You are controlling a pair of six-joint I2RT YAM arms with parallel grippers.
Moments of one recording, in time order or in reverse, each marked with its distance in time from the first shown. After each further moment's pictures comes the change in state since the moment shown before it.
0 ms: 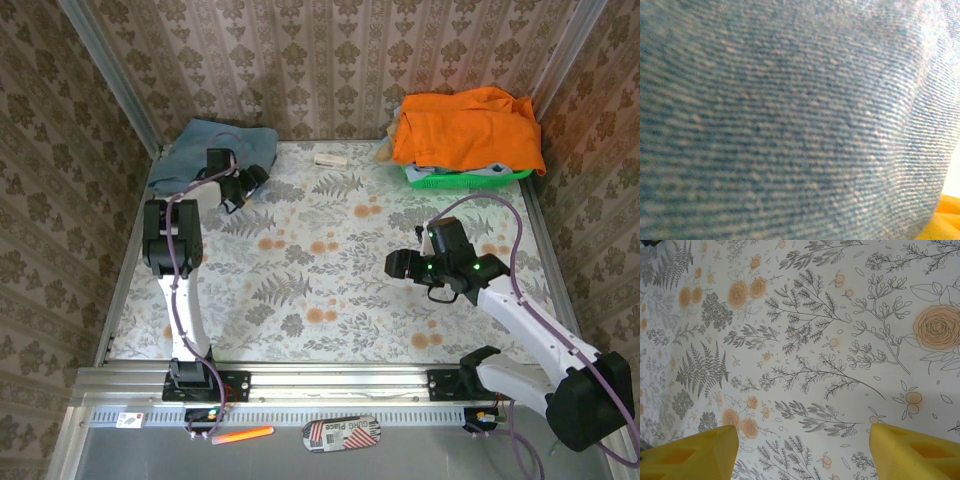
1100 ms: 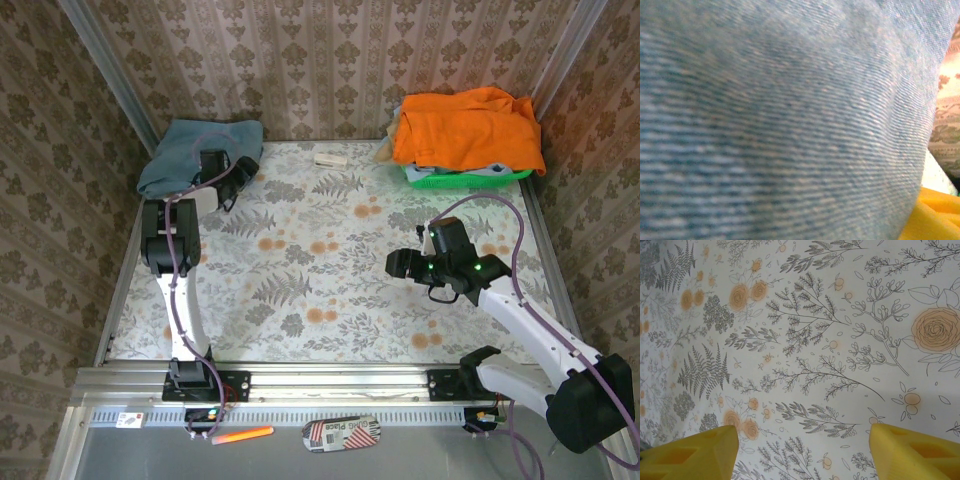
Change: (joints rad) left arm 0.032 0.009 -0.059 0.260 -0.090 -0.070; right arm -0.006 -0.006 0.000 -0.001 0.001 0.000
